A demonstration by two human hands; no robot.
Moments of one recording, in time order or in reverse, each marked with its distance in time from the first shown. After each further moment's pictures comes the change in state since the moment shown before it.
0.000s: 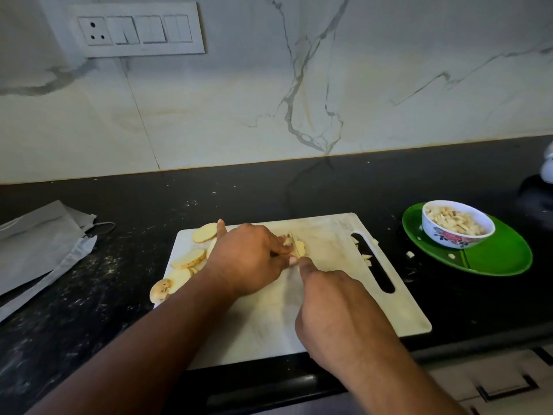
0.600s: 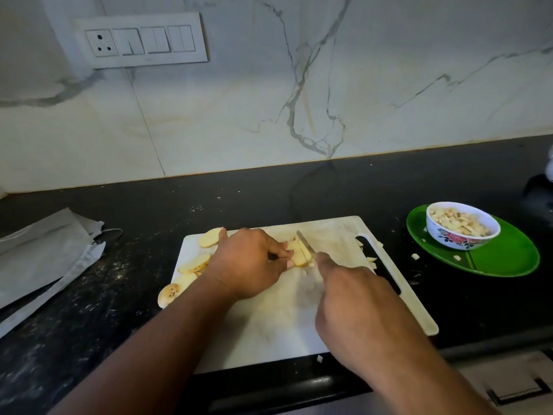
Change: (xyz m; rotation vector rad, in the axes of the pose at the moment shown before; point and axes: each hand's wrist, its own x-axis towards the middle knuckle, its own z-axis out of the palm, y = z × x) left_hand 0.001 -0.012 0.004 -0.102 0.060 -0.016; right_hand -0.007 0.003 -0.024 -0.038 -0.001 0.024
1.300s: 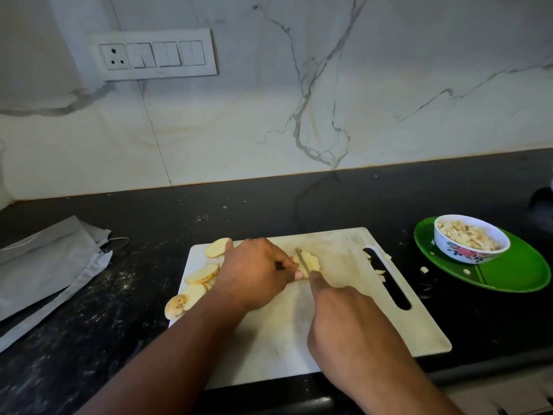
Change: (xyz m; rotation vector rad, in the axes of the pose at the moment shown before) left_hand 0.001 -0.002 0.003 -0.108 0.068 -0.040; right_hand 0.006 -0.015 0.020 -0.008 -0.062 0.033
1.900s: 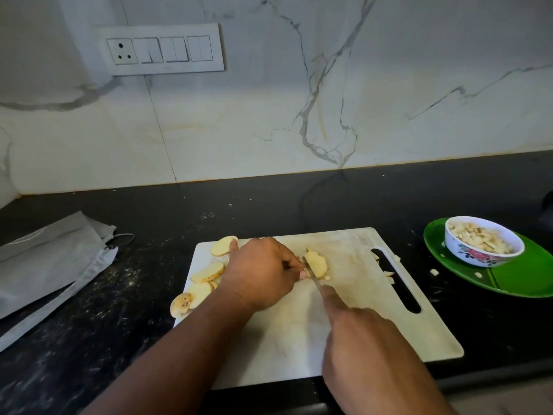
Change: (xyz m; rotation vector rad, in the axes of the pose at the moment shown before) left_hand 0.001 -0.001 -0.001 0.034 -0.021 -0.036; right_hand -0.011 0.006 0.003 0.049 -0.063 -0.023
